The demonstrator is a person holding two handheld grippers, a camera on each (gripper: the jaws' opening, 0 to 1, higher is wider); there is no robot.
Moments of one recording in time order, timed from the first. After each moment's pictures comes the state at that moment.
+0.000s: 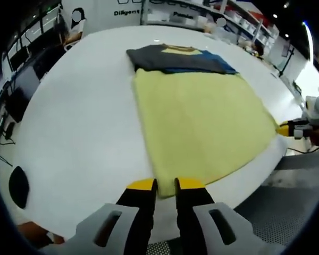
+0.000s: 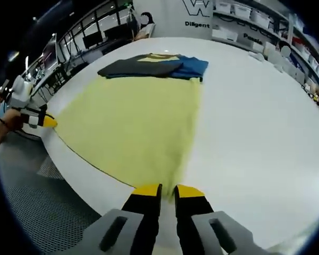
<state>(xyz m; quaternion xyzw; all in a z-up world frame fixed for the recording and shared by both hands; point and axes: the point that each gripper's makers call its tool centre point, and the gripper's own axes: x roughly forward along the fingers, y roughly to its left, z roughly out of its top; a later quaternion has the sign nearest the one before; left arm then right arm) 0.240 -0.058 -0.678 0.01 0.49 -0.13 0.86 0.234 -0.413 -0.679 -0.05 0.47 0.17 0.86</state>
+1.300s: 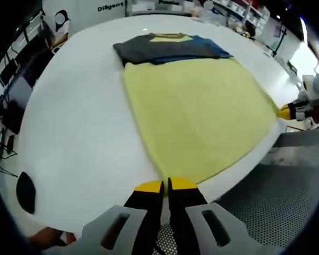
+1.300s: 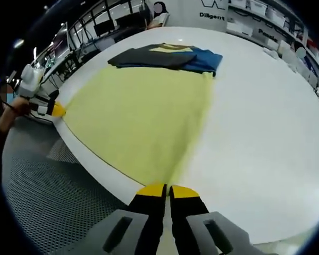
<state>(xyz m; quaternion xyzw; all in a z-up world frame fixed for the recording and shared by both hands) 0.214 -0.055 -0.679 0.05 0.53 -0.16 0.83 0.202 -0.405 -0.680 -0.07 0.51 0.22 0.83</state>
